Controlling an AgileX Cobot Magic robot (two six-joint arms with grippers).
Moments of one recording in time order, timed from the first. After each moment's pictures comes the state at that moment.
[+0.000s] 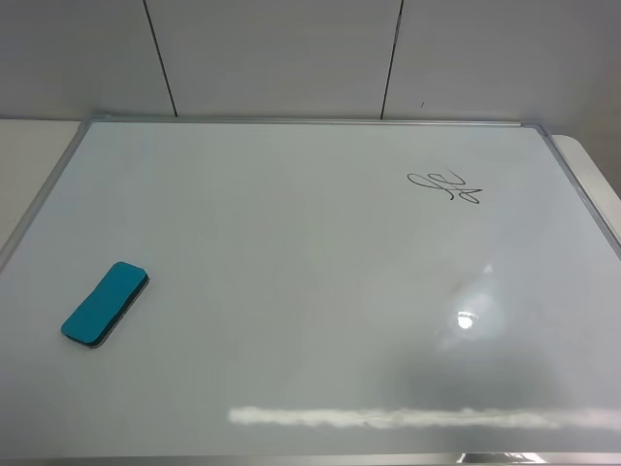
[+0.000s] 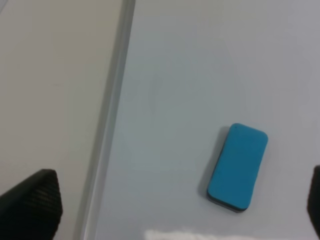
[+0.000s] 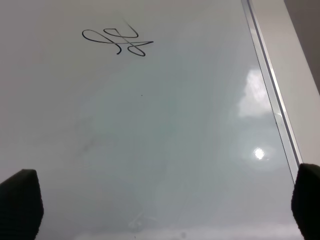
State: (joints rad) left arm 0.02 -0.01 -0.51 0.04 1.05 -0.07; right arm 0.06 0.00 -0.50 -0.01 1.07 0.03
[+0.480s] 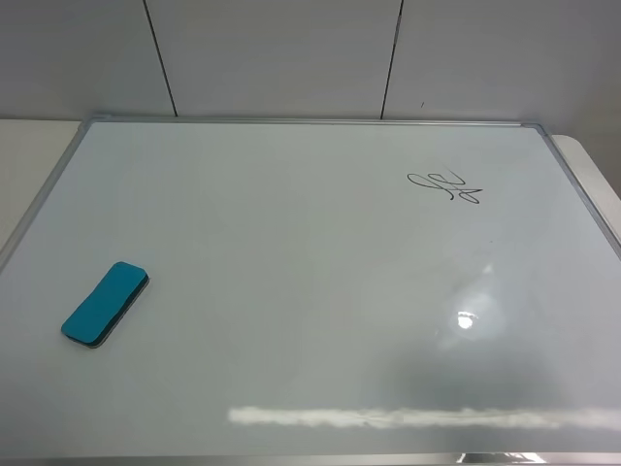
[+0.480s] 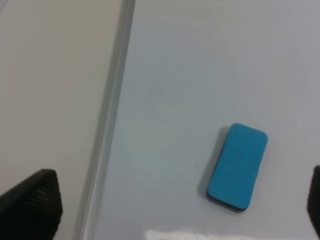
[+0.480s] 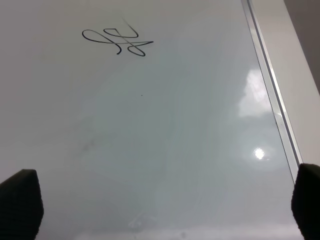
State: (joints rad) left arm 0.02 -0.01 -0.51 0.04 1.05 -0.07; right arm 0.06 0.00 -0.50 -0.01 1.07 0.03
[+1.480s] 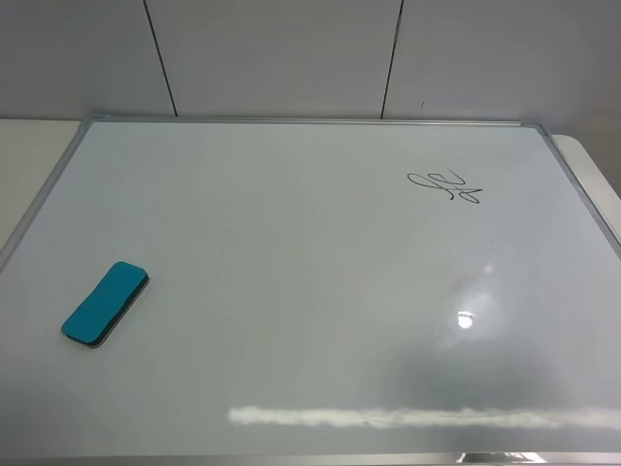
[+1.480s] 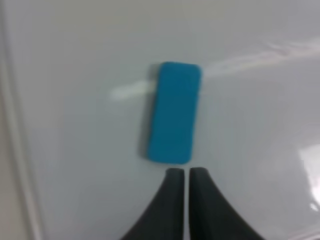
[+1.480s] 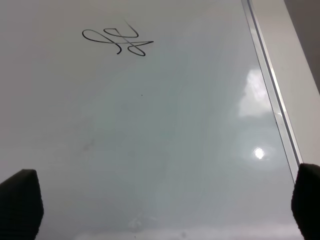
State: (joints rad) left arm 0.02 0.87 -0.82 -0.24 1.09 0.32; right arm 0.06 0.00 -0.50 -0.01 1.07 0.03
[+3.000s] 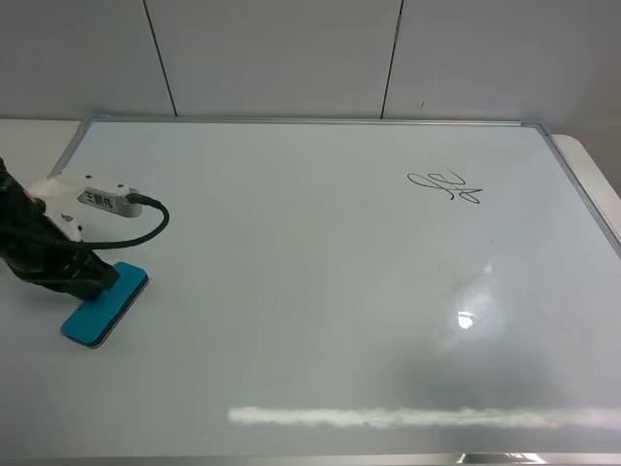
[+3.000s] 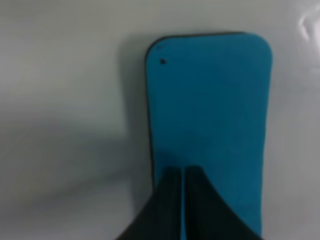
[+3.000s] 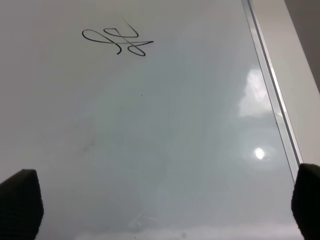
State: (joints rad) left arm -0.11 1.62 -0.66 -0.18 0.54 0.39; right arm 0.06 0.00 -0.50 -0.01 1.07 0.03
